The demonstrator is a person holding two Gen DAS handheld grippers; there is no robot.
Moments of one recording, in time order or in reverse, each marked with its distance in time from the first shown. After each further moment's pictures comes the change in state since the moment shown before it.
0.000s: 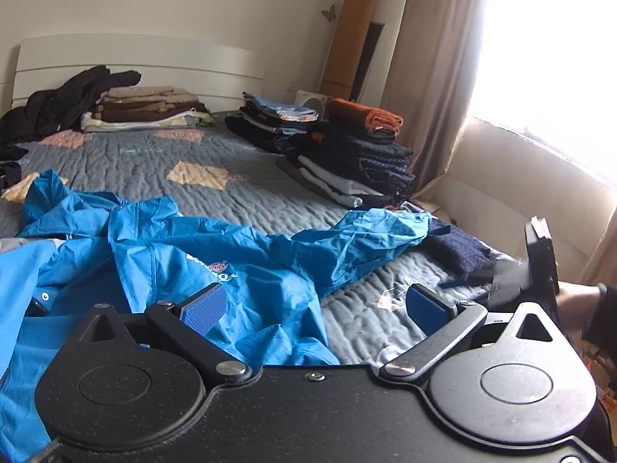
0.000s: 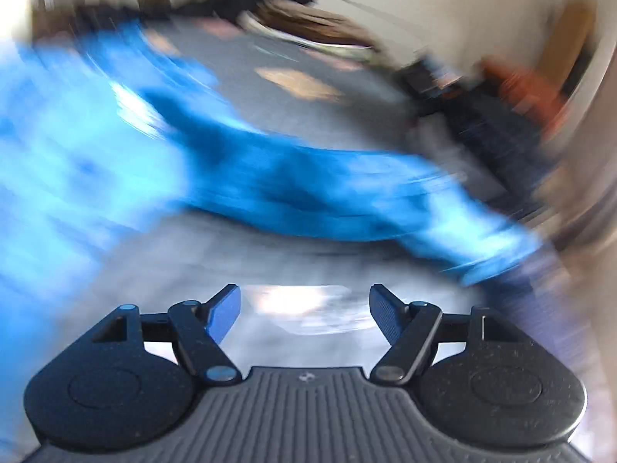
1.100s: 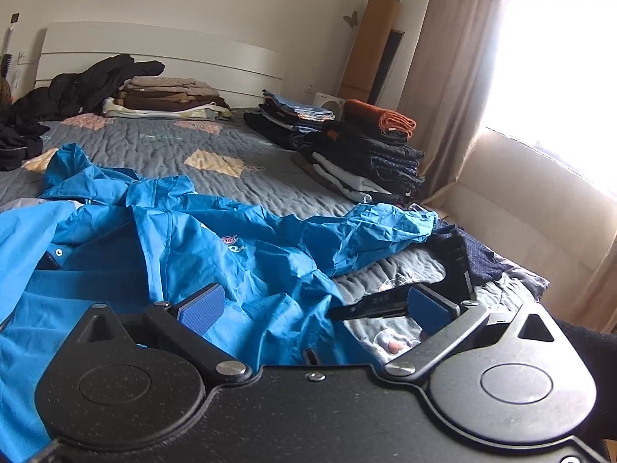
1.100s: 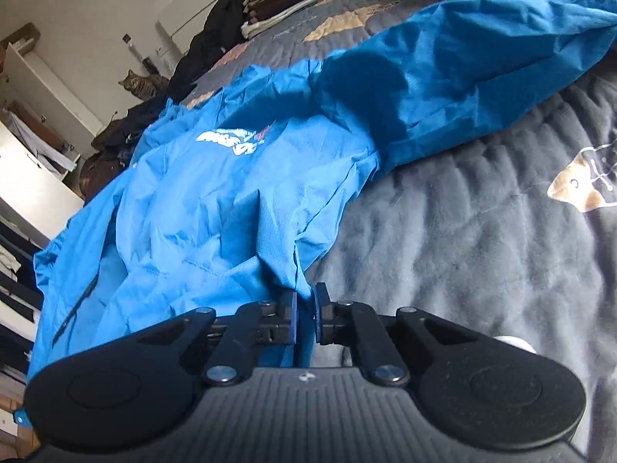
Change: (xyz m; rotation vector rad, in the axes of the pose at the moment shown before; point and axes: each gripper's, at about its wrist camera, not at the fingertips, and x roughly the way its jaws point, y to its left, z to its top) left arm -0.019 -0.002 -0.038 -0.060 -0.019 0.045; right arm 0.089 0.044 -0.006 0.594 0.039 0.347
